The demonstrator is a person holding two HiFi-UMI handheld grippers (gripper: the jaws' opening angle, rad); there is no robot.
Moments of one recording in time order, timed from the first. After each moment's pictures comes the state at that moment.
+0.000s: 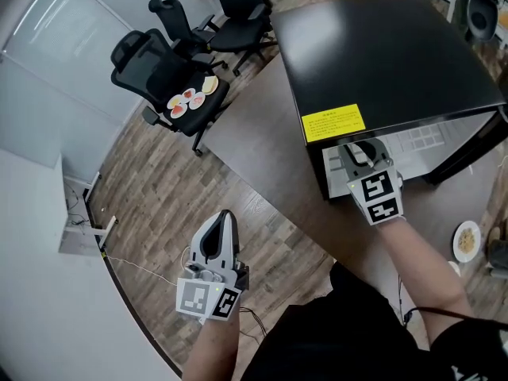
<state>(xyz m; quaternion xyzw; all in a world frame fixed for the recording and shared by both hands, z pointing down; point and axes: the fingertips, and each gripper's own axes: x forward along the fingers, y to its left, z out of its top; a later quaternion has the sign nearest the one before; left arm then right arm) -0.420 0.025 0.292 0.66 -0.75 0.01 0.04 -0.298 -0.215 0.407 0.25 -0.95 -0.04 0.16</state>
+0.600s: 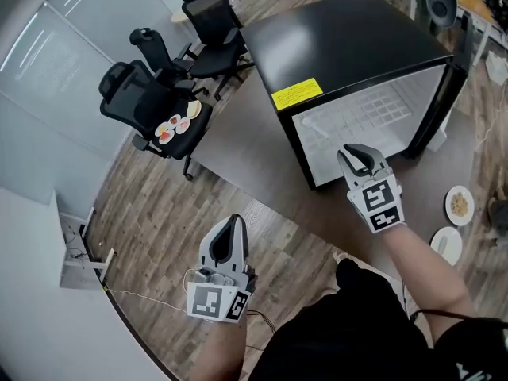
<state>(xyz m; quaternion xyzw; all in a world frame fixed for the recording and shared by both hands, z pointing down) -0.362 0.068 0.283 0.72 -0.70 0.02 -0.01 -0.218 -0.138 0.390 0.31 -0.94 -0.05 0.15</state>
